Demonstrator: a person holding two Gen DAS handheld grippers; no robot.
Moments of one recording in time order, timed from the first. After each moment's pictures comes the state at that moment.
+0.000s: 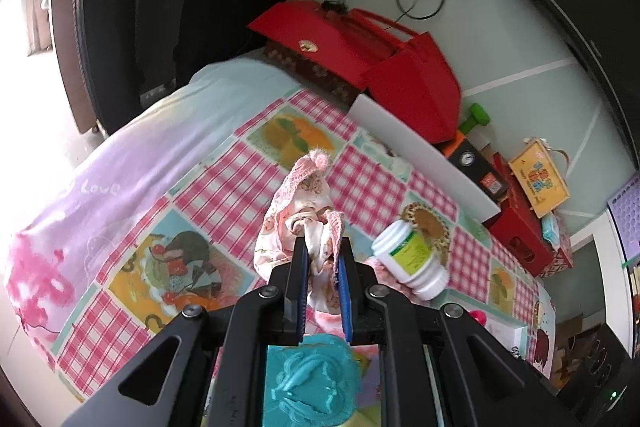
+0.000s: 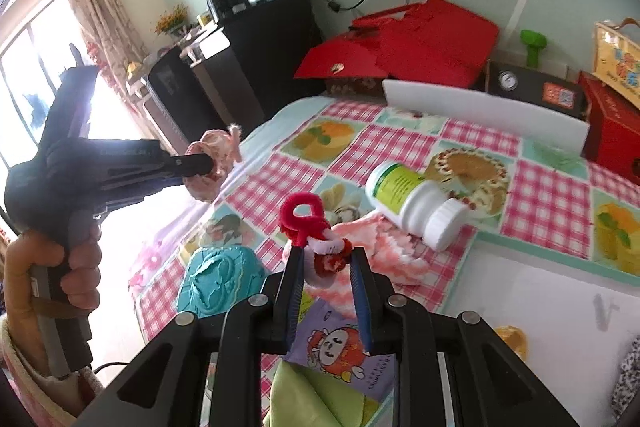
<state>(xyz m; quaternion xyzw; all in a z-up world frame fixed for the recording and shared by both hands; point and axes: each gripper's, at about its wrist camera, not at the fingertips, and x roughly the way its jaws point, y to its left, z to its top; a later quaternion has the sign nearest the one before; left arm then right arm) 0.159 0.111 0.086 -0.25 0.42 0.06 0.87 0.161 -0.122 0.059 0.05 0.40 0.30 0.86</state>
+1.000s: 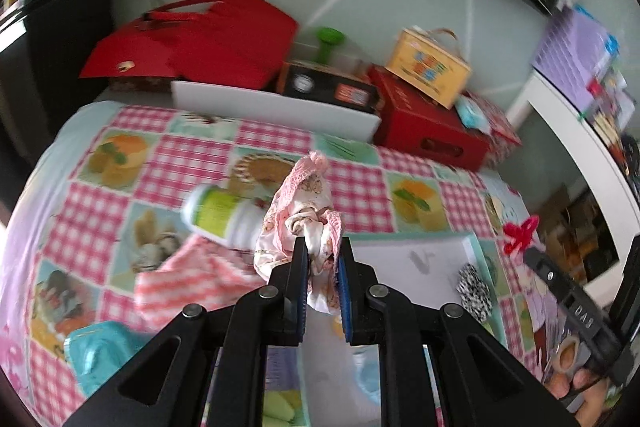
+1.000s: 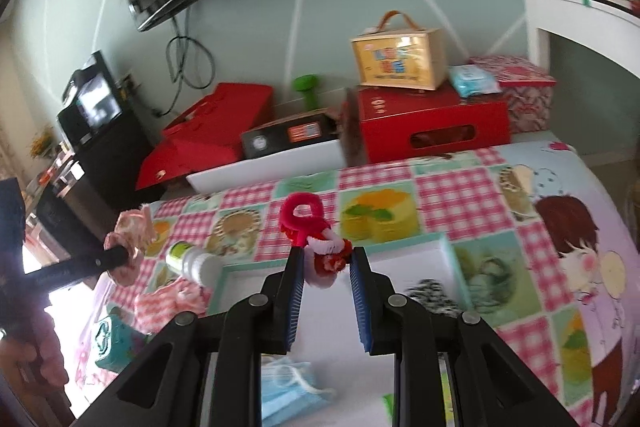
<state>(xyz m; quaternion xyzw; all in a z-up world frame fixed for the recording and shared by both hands) 0.181 -0.084 0.097 -0.09 0.44 -0.13 0.88 0.124 -0.345 0.091 0.15 0.35 0.02 0.93</state>
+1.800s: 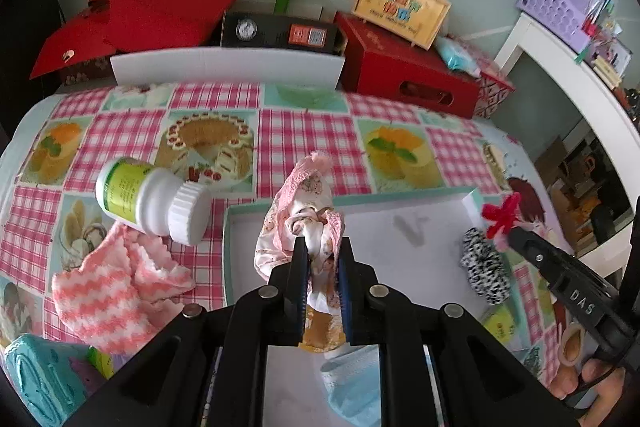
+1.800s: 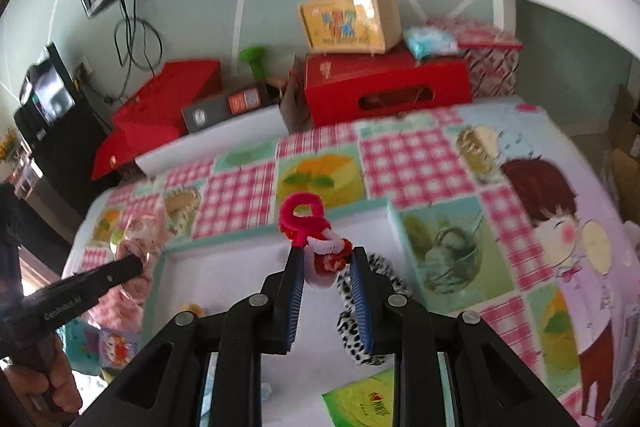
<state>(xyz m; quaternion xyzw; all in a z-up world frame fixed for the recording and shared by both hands) 0.203 -0.146 0.034 -0.04 0.49 -0.16 0.86 0.146 -0.366 0.039 0.15 0.42 -0.03 0.89</state>
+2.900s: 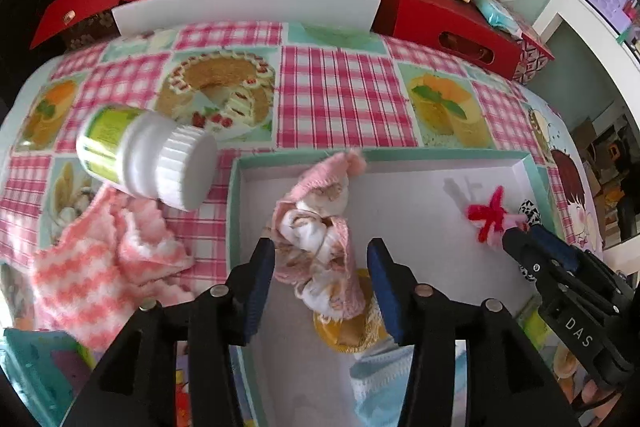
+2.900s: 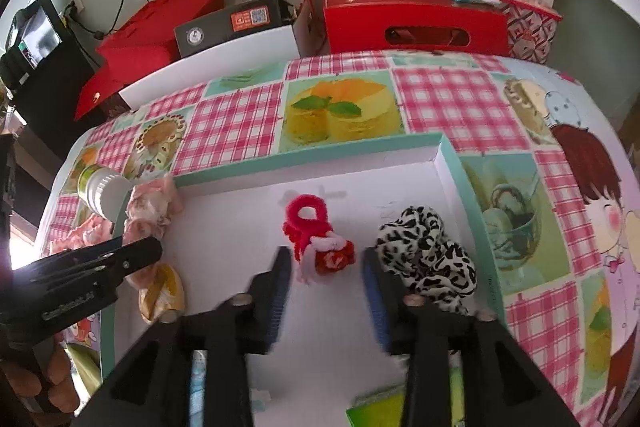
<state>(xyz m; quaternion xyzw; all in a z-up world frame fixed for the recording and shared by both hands) 0.222 -0.148 -0.006 -0.02 0.55 -0.12 0.82 0.175 -0.336 -0.004 0.10 0.49 -0.02 0.87</state>
